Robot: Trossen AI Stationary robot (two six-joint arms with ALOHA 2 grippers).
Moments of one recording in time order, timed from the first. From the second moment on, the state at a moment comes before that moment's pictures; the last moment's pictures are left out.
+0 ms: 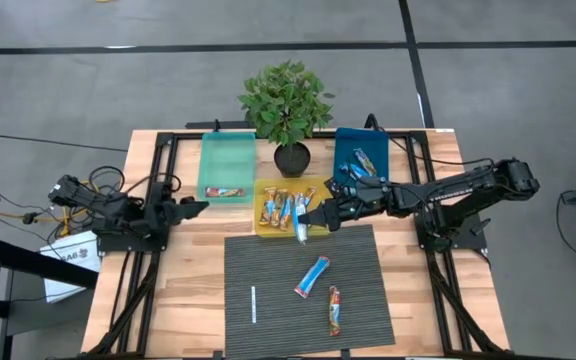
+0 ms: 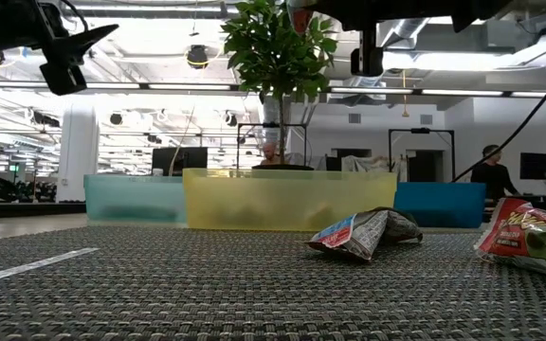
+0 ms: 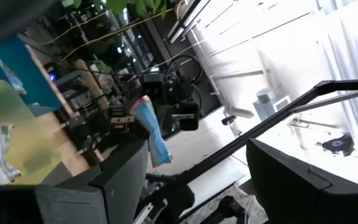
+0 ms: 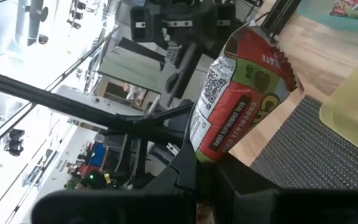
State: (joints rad) left arm -0.37 0.06 0.03 0.44 -0.45 -0.94; right arm 0.07 1.35 0.80 0.40 -0.13 1.06
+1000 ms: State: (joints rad) left arm -0.37 0.17 0.03 0.54 -0.49 -0.99; right arm 0.01 1.87 1.42 0.40 -0.41 0.91
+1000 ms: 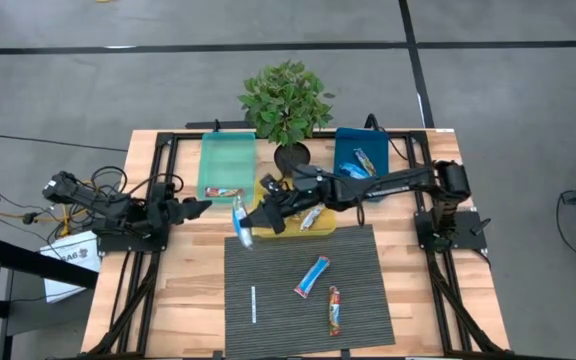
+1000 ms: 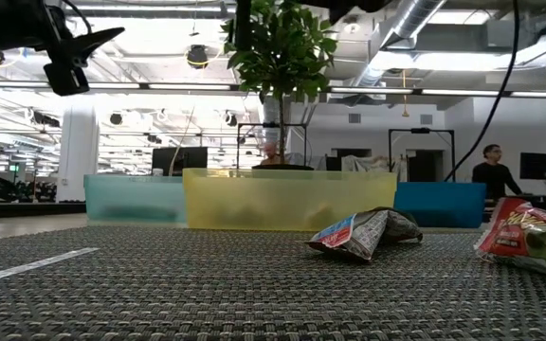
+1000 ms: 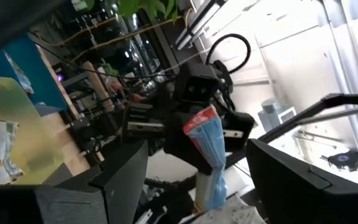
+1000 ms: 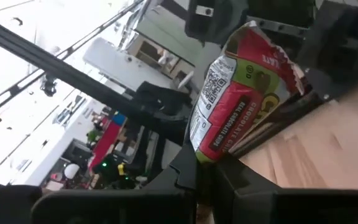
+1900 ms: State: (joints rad) left arm -0.24 0.72 0.39 0.53 -0.38 -1.08; right arm -0.02 1.90 1.47 0.38 -0.41 0.88
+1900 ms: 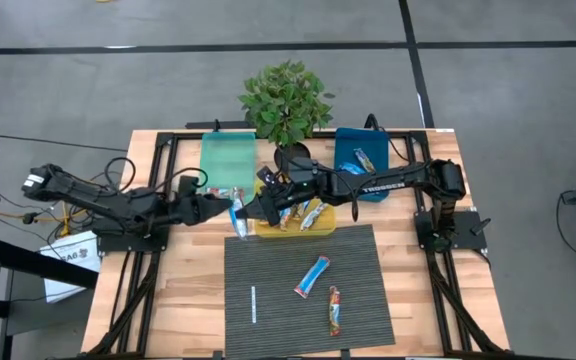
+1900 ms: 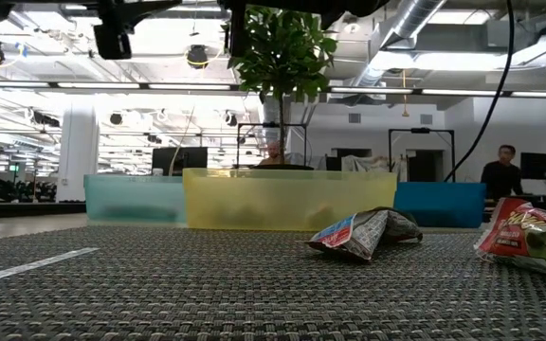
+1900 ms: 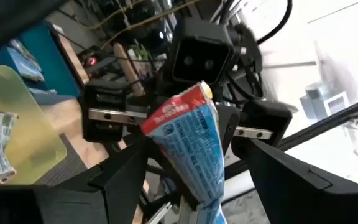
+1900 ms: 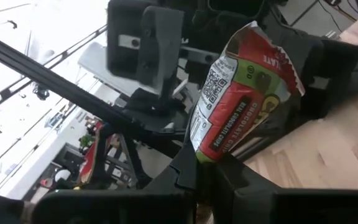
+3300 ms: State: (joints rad) left arm -0.19 0.81 0.45 0.47 -0.31 -1.04; right arm -0.01 1.90 1.47 0.37 -0.42 0.84
